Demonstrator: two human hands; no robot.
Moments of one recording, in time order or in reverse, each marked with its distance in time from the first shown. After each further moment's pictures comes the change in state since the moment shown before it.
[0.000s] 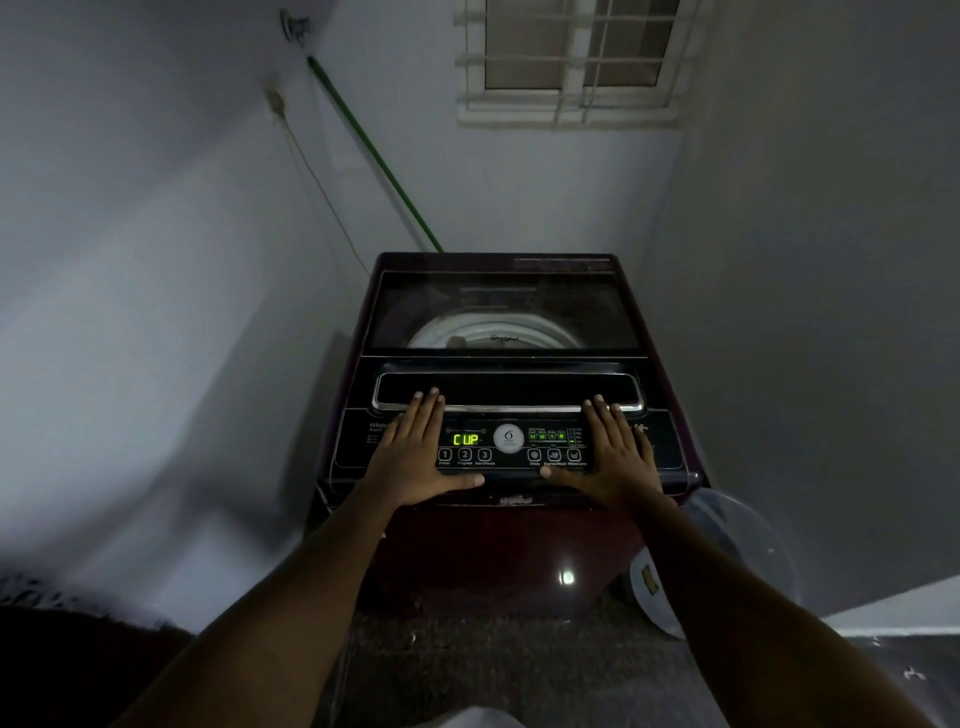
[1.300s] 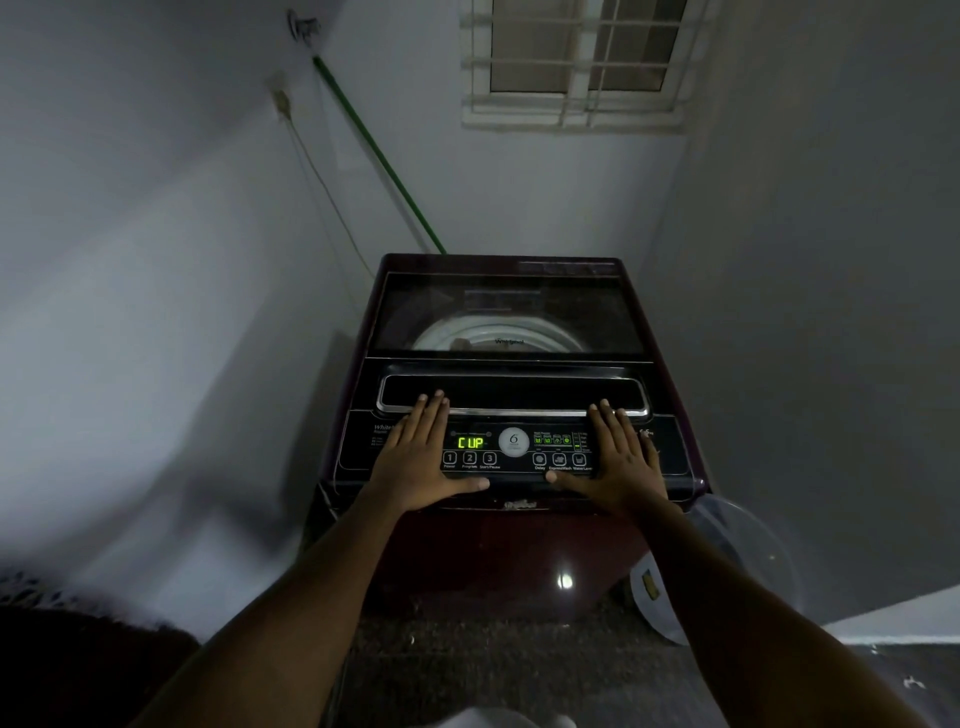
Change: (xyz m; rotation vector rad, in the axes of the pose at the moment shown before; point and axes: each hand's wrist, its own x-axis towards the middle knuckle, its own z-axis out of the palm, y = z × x) left_hand 0.001 -0.002 0.006 -0.009 0.043 0.001; right_hand 0.000 0.000 0.001 0.004 0.007 -0.001
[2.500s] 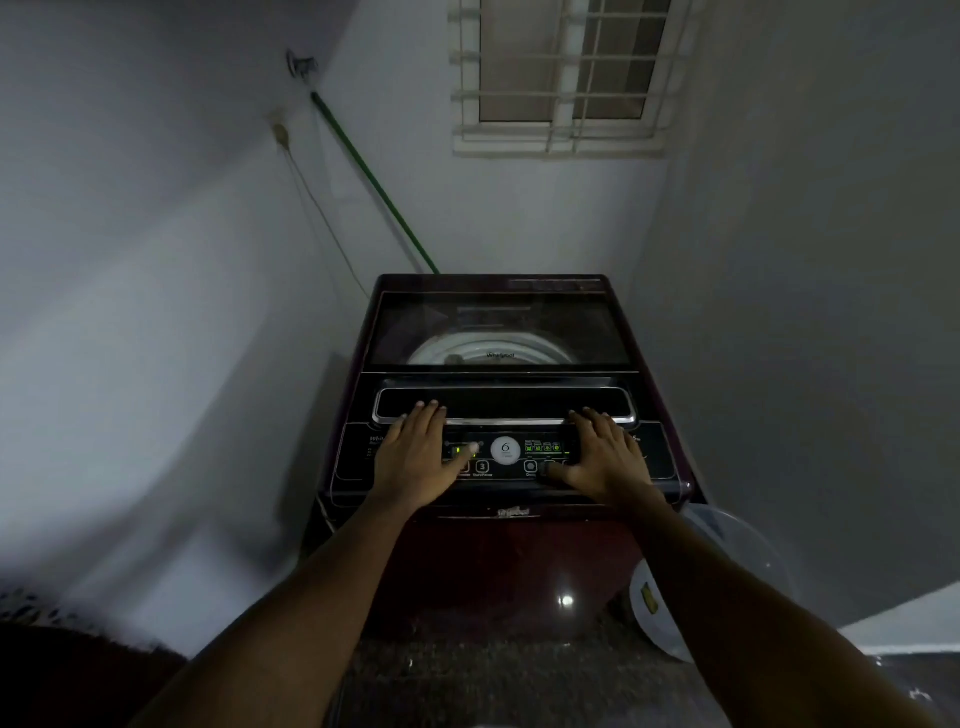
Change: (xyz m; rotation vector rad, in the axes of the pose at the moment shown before) left_hand -0.001 0.020 -0.018 0.010 0.226 -0.064; right_hand 0.002 -0.021 -0.029 -0.044 -0.017 -0.023
